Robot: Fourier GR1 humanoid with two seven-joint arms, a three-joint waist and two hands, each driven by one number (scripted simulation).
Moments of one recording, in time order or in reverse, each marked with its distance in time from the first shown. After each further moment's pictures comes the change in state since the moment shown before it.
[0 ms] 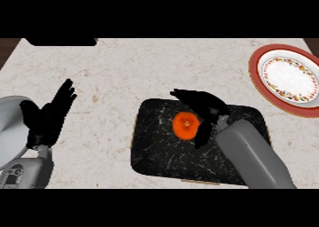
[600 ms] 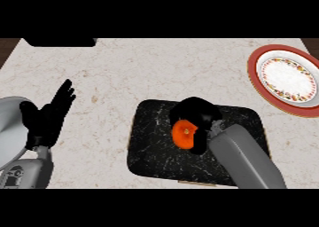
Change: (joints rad) left arm 0.009 -0.016 0.017 -0.018 -0.024 -0.010 0.011; right arm 0.030 0.042 0.022 -0.061 0.070 0.074 -0.064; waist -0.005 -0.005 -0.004
